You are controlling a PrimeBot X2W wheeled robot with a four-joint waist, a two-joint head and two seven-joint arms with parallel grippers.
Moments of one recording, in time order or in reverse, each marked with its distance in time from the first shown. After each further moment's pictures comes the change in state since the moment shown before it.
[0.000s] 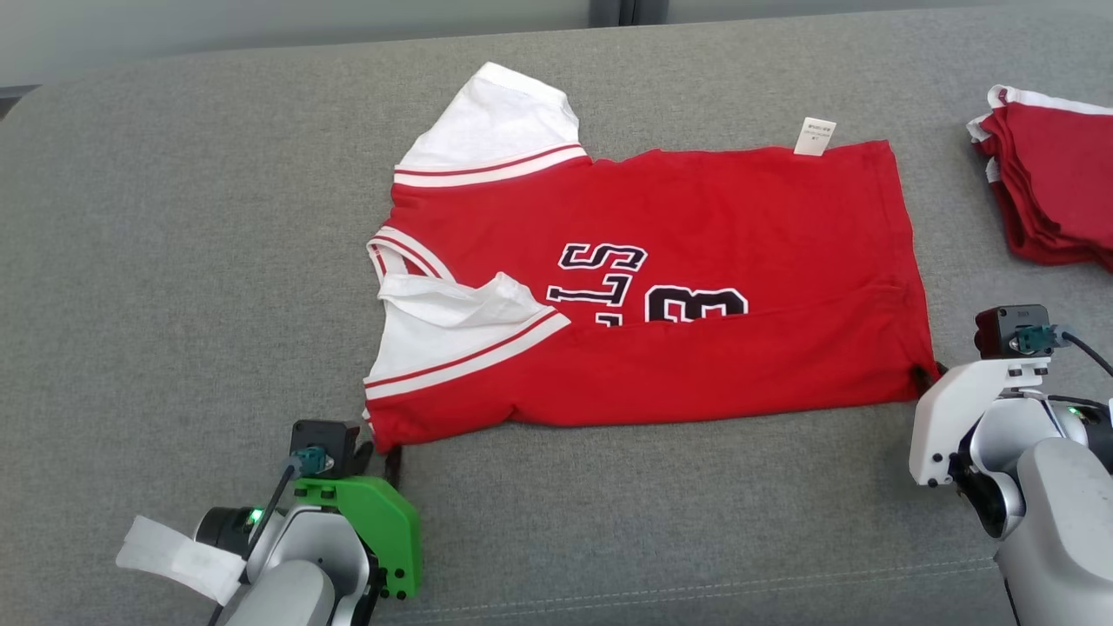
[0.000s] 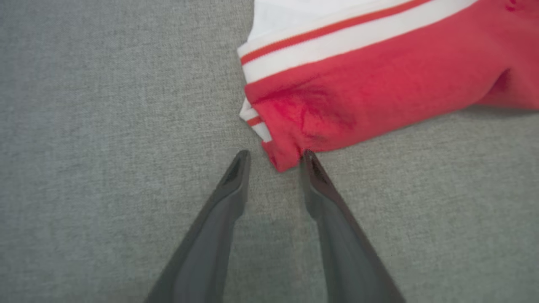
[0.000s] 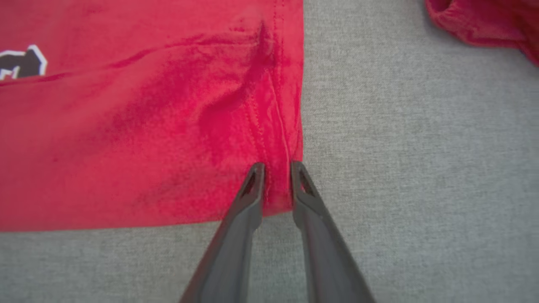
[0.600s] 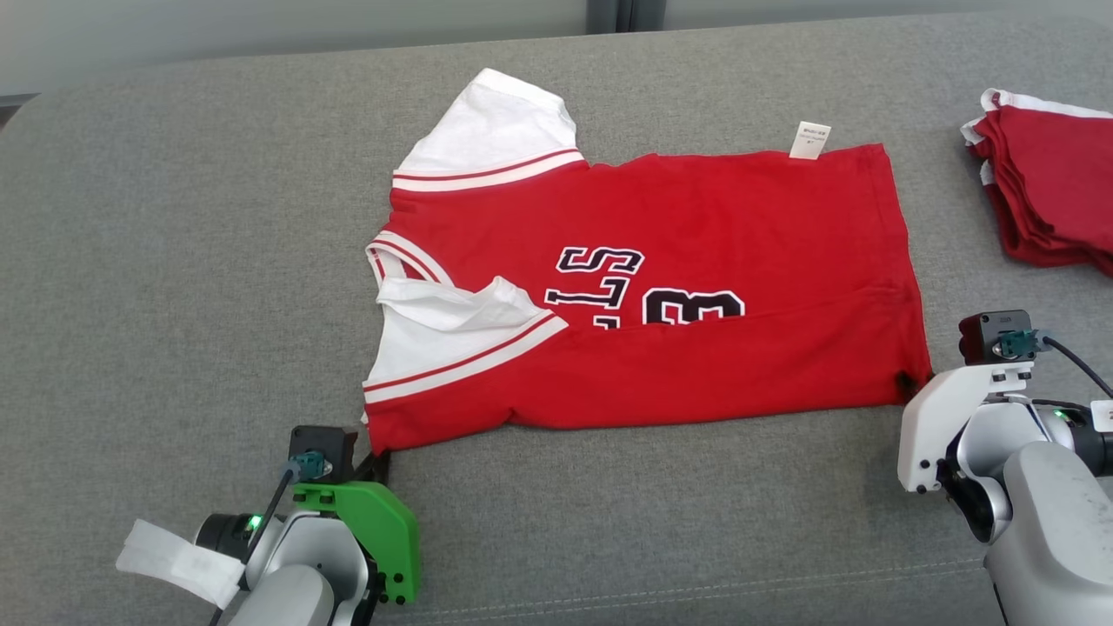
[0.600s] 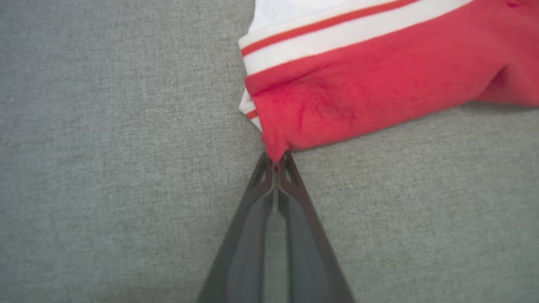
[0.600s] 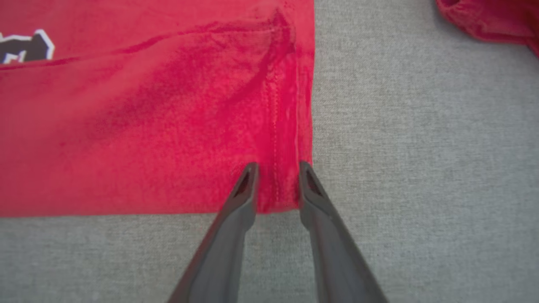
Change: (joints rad) left arm 0.006 0.002 -0.004 0.011 -0.014 0.008 -0.002; right arm 0.007 0.007 0.013 0.005 -0.016 0.000 0.002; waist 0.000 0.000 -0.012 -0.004
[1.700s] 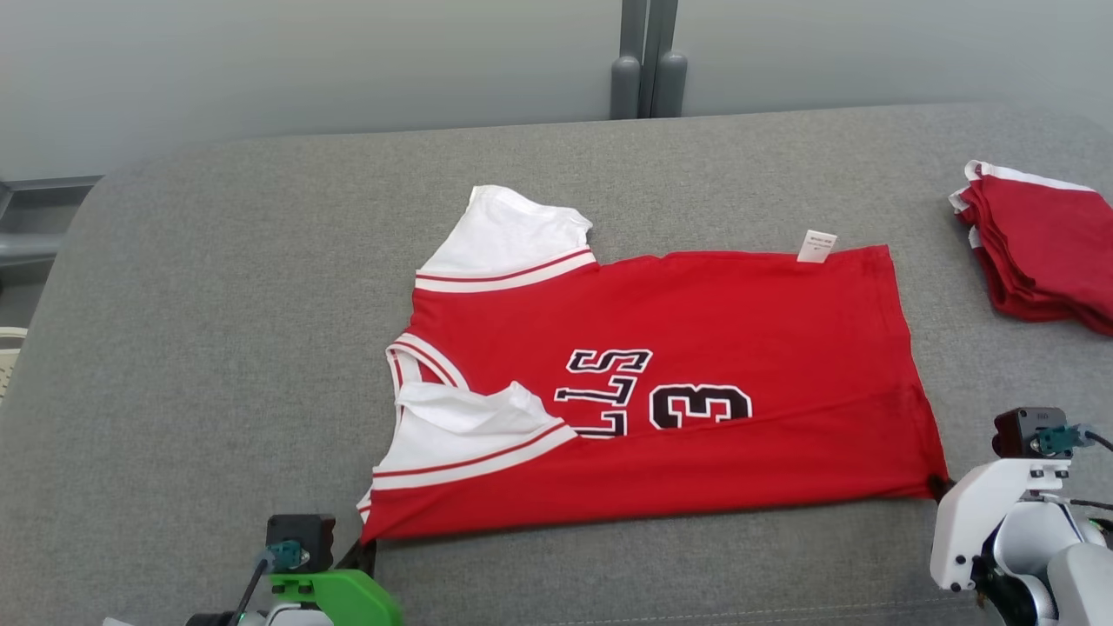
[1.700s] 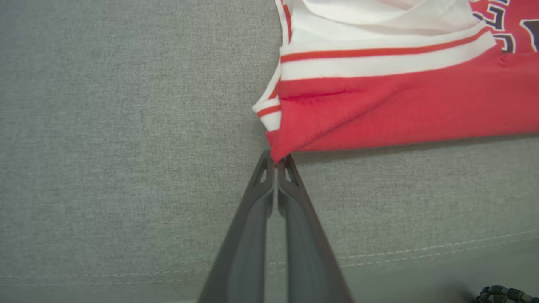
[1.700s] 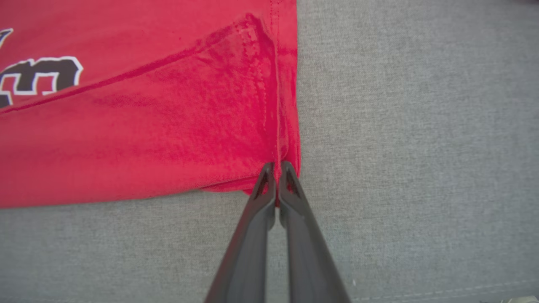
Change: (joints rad) left arm 0.187 0.062 0.012 -0.145 -0.062 0.060 0.012; right arm 0.215 -0.021 -0.039 -0.130 0.115 0.000 0.075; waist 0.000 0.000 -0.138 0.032
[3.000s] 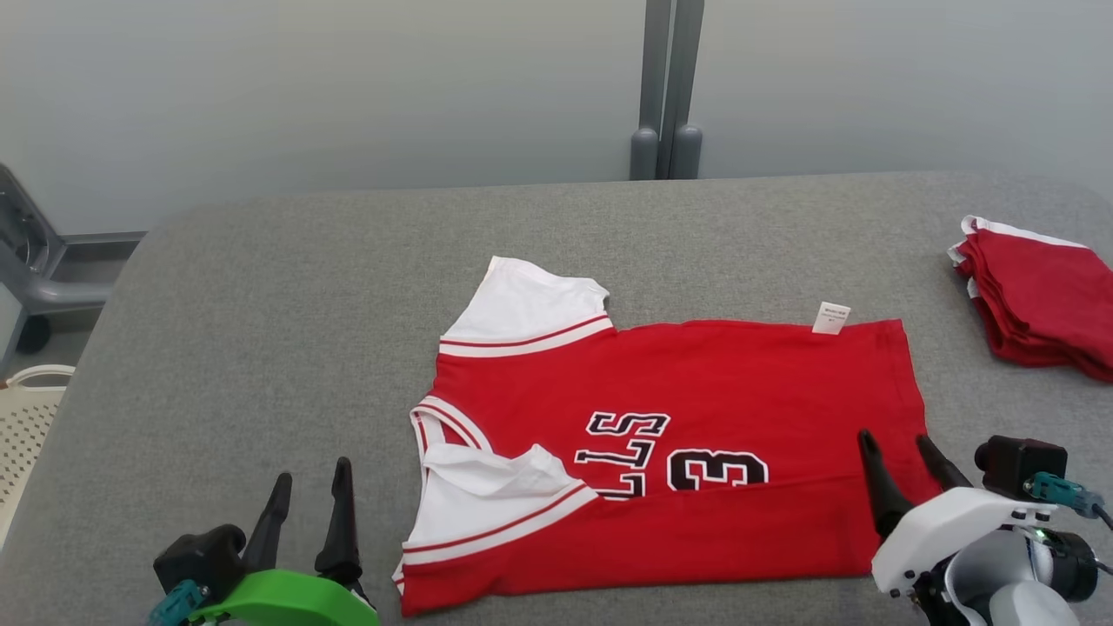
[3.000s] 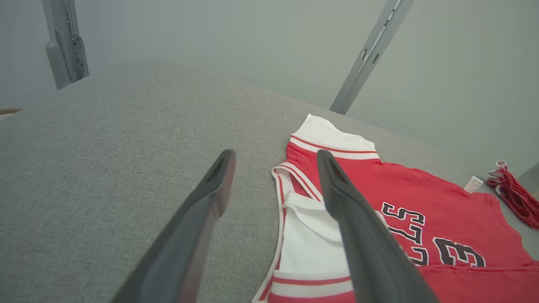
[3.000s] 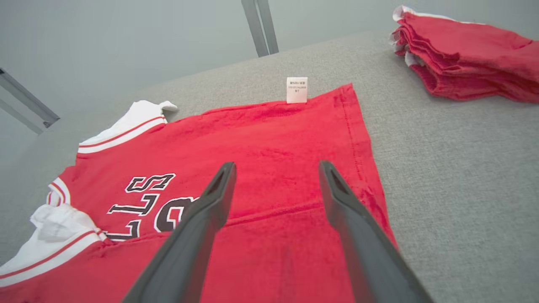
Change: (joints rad) left arm 0.070 -0.086 0.188 -0.033 -0.132 -0.139 -0.444; right arm 0.137 0.166 -0.031 -0.207 0.025 -0.001 -0.279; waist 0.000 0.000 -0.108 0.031
